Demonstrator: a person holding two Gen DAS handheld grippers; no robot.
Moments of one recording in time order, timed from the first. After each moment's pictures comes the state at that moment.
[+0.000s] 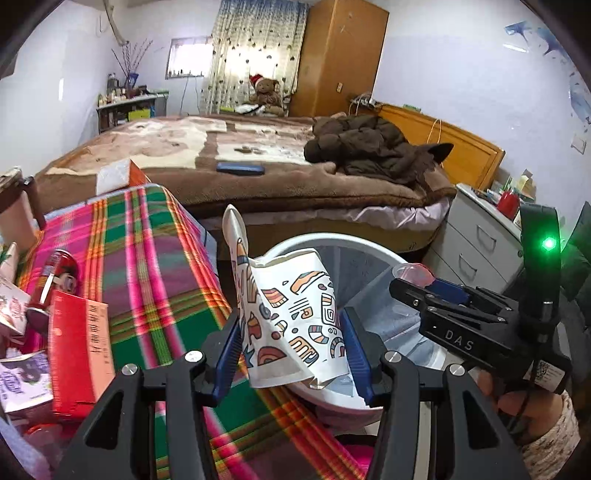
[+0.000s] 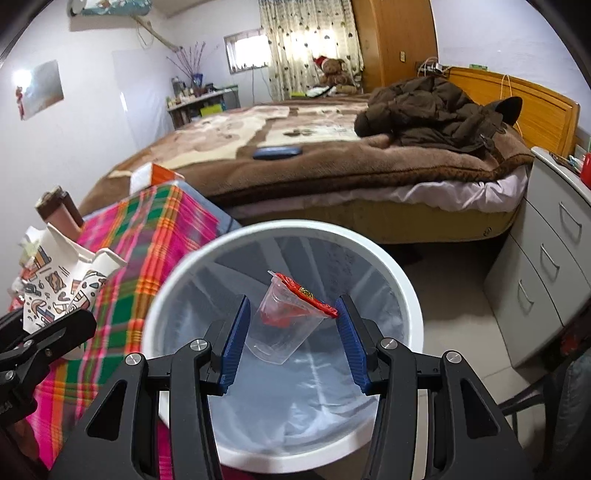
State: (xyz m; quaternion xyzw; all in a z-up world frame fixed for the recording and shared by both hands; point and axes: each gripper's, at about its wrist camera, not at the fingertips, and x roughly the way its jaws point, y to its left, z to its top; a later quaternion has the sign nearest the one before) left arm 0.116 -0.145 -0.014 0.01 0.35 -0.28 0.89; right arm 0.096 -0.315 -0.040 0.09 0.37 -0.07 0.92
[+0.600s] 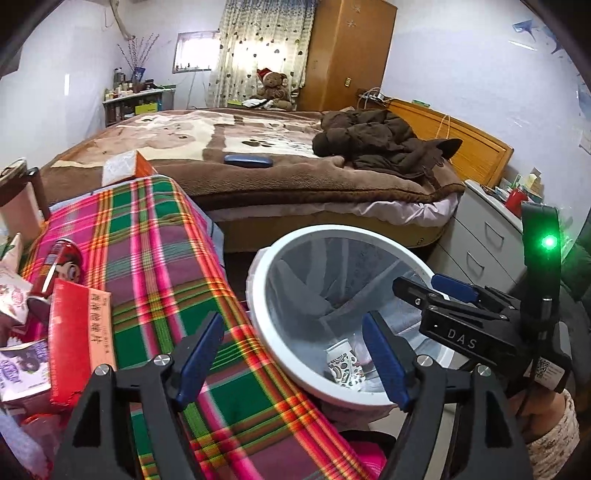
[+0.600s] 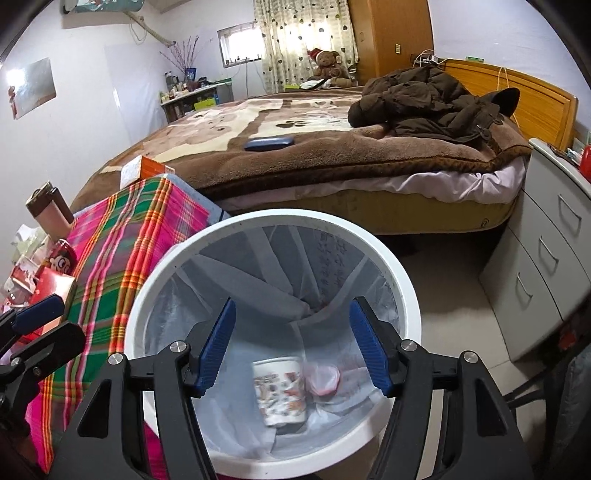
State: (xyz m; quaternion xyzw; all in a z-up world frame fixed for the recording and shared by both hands) left arm 0.113 -0.135 -0.016 0.01 0.36 -0.26 0.90; right arm 0.091 -0.316 -0.039 0.10 0.37 -0.07 0.92
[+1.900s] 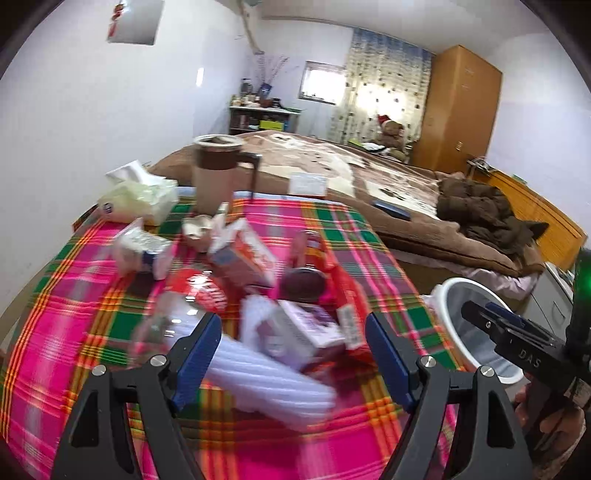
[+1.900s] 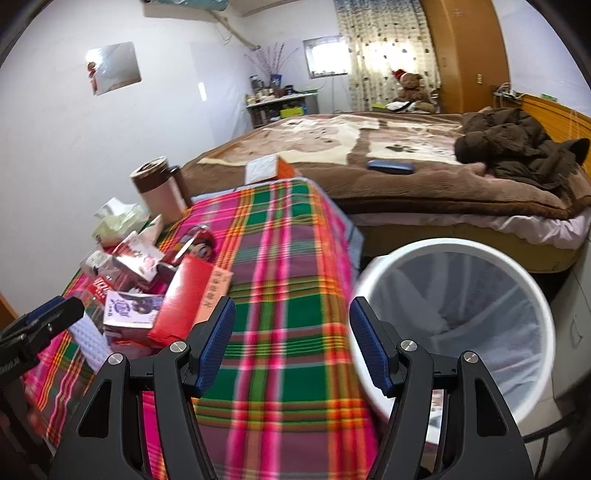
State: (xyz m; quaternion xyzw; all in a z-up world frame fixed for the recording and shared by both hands) left arm 0.081 0.081 0.005 -0.07 0.32 -0.05 0.94; right arm 0.098 -0.170 -0.012 0.08 0.34 0.07 0.94
